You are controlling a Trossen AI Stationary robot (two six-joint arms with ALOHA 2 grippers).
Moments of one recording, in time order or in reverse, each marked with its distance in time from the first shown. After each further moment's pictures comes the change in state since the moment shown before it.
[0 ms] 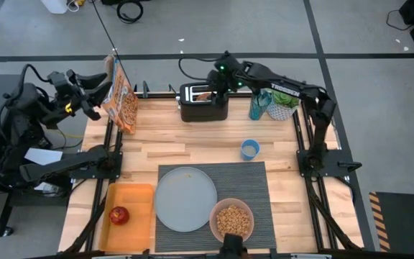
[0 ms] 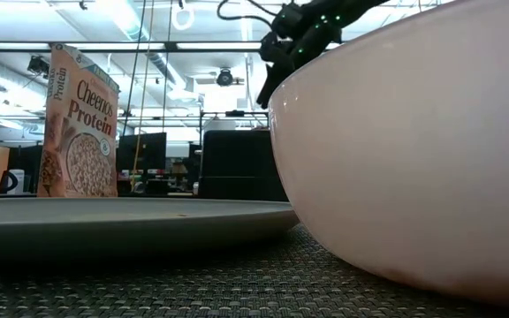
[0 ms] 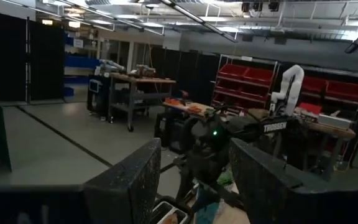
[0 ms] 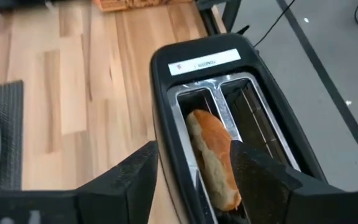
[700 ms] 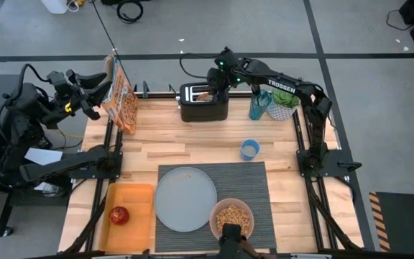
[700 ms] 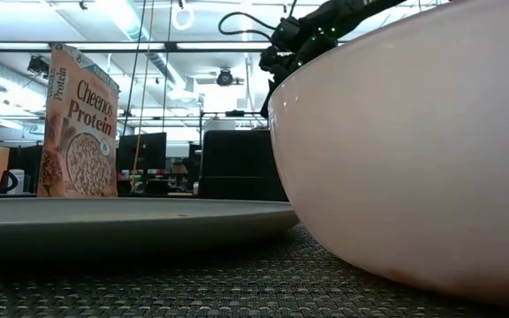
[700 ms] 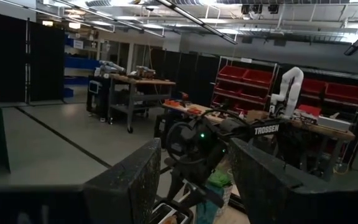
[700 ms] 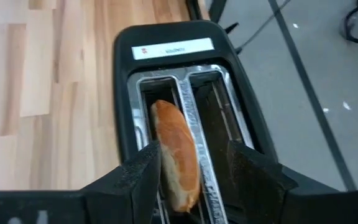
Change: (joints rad) left arm 0.000 0.000 0.000 0.008 -0.001 -0.004; right arm -0.058 0.052 0.035 0.000 -0.004 -0.143
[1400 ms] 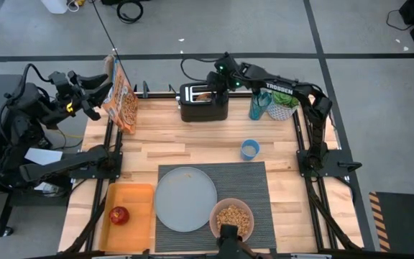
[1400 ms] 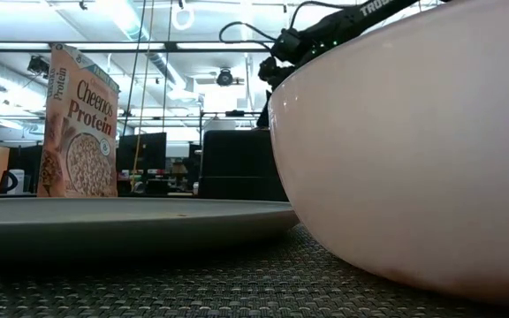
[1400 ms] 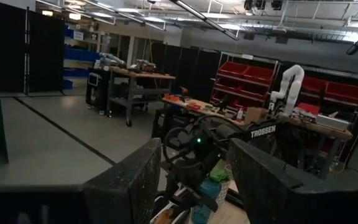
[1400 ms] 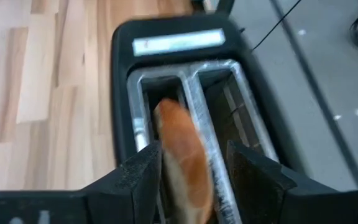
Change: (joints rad) left arm 0.000 0.000 0.000 -0.025 0.000 -0.027; right arm 0.000 -0.002 -0.124 0.154 -0.038 0.017
